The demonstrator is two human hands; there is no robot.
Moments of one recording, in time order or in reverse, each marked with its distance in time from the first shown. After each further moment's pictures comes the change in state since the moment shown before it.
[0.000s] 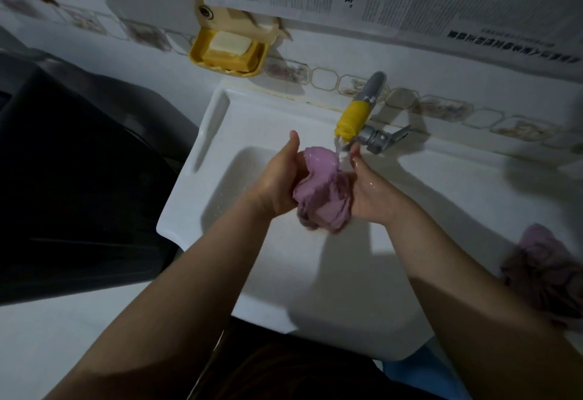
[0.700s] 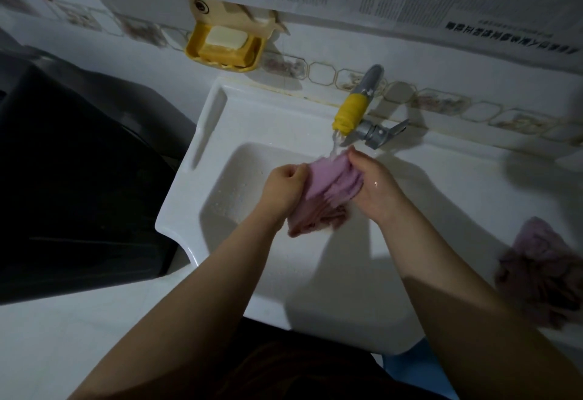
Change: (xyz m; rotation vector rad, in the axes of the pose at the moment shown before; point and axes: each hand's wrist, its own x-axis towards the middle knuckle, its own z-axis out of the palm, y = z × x) left_hand 0.000 -0.035 -0.011 0.728 0.414 0.296; right_hand -0.011 0.002 0.010 0.093 0.227 -0.320
